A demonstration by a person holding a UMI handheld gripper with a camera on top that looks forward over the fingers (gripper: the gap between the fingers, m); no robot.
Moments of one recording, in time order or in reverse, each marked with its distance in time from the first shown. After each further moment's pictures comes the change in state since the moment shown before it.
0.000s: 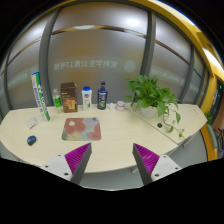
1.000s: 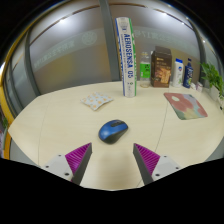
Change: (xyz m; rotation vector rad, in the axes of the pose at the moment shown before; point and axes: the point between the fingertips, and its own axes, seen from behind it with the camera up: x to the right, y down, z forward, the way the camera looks) arm -0.541 0.136 0.103 -0.068 -0.363 0.003
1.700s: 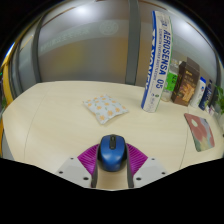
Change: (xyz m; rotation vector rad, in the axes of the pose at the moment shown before) arm -0.030 -0.047 0.108 -0.013 0.000 -0.198
